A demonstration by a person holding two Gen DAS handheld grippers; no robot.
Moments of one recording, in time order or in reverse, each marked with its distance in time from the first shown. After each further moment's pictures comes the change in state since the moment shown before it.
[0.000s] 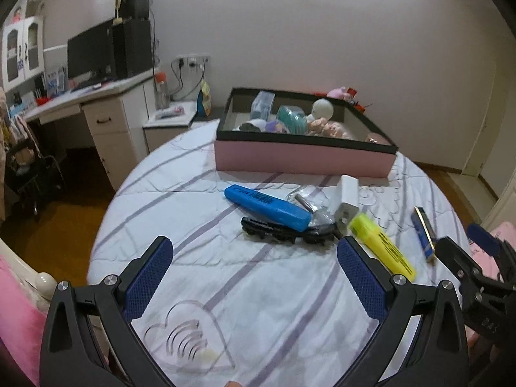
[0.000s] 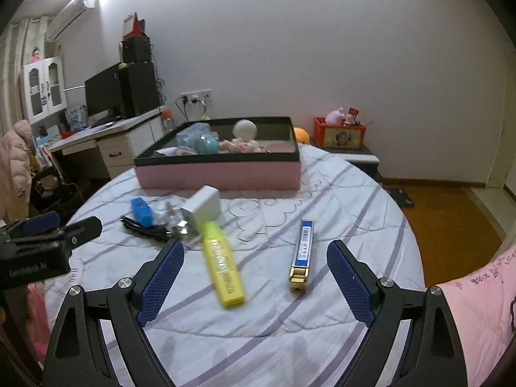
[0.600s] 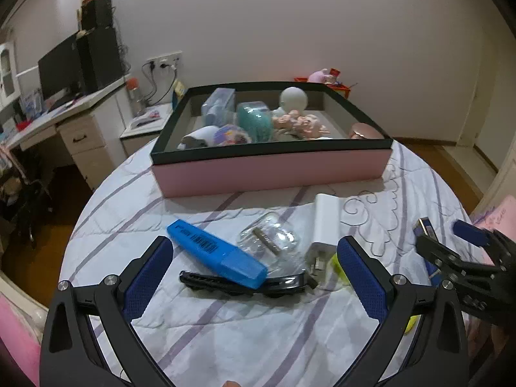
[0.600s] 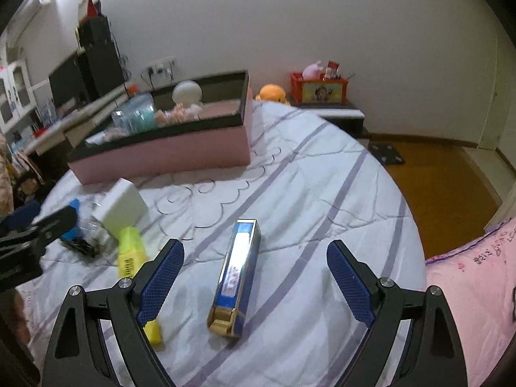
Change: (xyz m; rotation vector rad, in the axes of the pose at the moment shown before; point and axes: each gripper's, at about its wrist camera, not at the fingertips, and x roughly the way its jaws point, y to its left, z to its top) left arm 0.050 -0.052 0.032 0.133 0.036 -0.029; right arm 0.076 -0.054 0.018 0.088 0.202 -0.054
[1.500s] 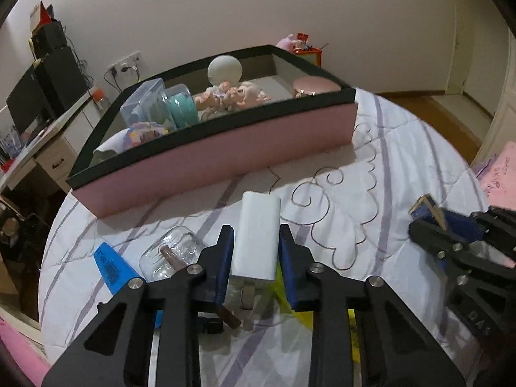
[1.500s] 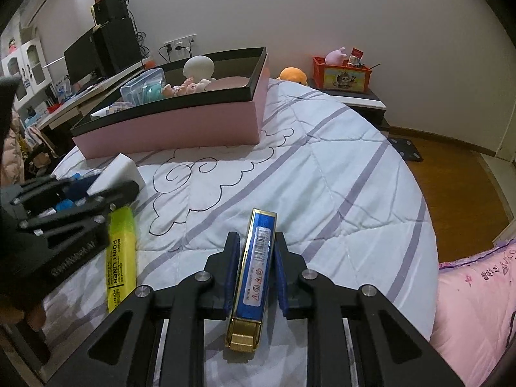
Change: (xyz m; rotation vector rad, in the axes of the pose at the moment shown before) left arm 0.049 -0.069 0.007 0.183 0.106 -0.005; right arm 0.018 -0.009 -0.002 -0.073 0.075 0.074
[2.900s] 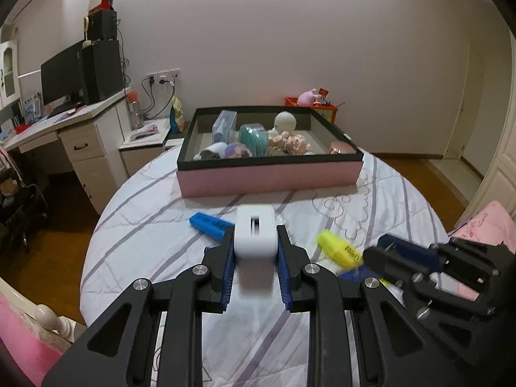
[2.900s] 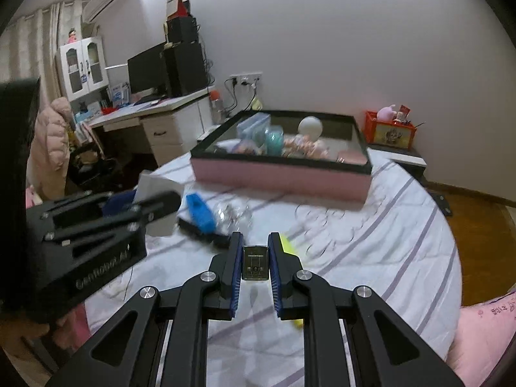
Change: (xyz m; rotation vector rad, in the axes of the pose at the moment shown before) left arm -0.112 0.081 -0.054 -0.200 -0.190 -0.043; right arm -0.078 0.115 -0.011 -0.163 -0.178 0.153
